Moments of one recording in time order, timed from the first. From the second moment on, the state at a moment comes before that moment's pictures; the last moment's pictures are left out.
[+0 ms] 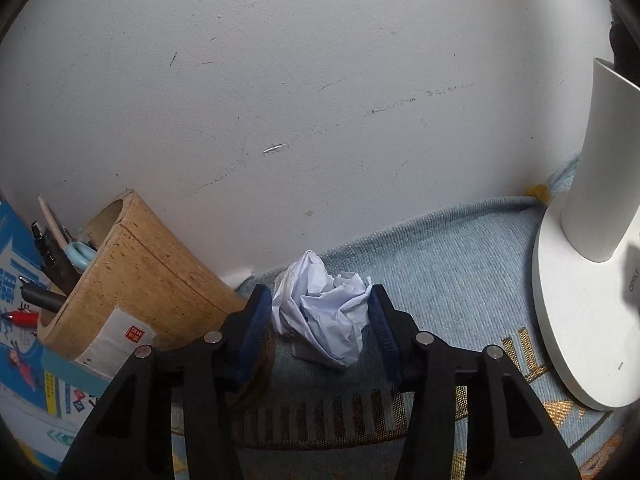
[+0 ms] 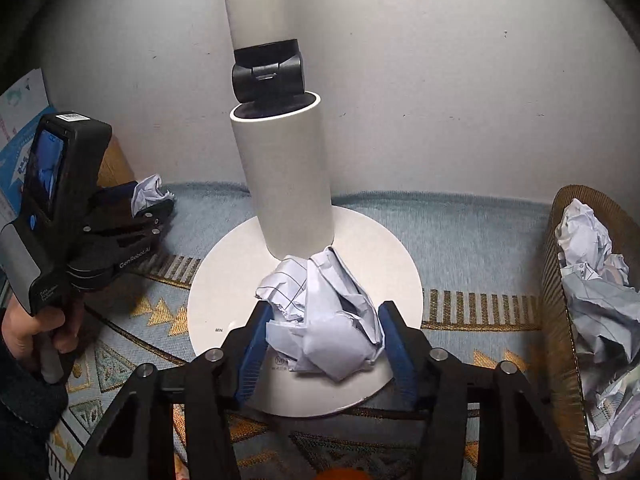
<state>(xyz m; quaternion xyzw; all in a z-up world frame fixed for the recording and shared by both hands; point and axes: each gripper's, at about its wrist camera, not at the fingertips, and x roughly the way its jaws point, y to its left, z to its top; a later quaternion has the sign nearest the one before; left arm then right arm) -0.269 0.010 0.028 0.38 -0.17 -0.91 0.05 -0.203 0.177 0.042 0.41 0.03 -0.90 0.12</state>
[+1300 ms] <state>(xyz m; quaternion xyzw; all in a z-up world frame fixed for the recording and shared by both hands) -0.020 0.043 0.017 0.37 0.12 -0.90 -0.19 -0.014 0.238 0.032 0.39 0.01 -0.91 0.10</state>
